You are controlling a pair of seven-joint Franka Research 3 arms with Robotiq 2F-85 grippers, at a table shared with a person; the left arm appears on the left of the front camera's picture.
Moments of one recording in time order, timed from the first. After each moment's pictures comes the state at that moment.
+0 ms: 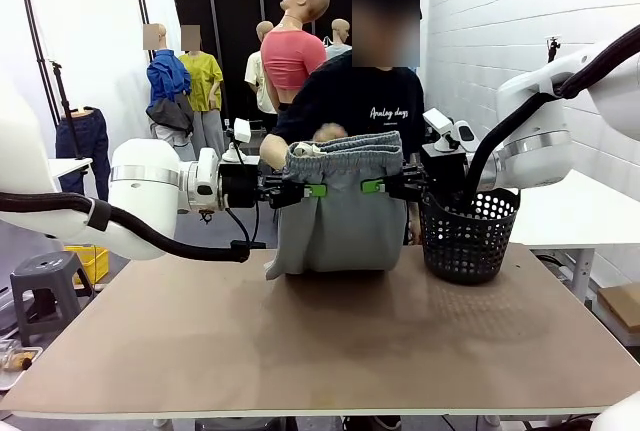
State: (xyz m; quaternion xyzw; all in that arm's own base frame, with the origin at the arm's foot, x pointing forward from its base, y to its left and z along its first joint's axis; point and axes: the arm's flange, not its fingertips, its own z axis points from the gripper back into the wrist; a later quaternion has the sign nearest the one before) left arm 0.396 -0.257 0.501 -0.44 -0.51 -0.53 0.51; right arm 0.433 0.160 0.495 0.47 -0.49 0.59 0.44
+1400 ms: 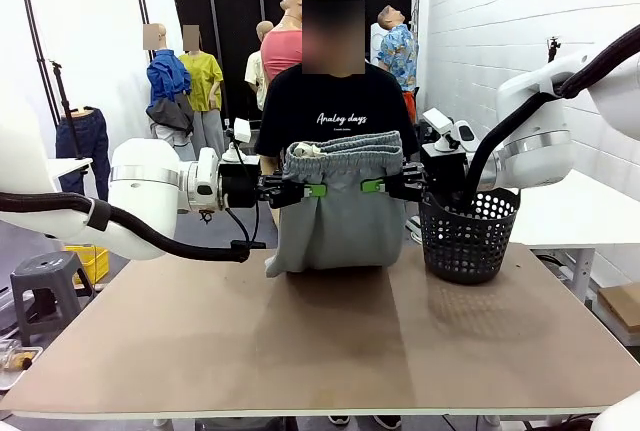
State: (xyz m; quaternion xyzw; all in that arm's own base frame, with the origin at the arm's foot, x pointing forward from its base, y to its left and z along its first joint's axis) left arm 0.396 -0.257 0.501 -0.44 -0.51 -0.53 0.51; right arm 0.433 0.159 0.495 0.47 -0.49 0.59 0.44
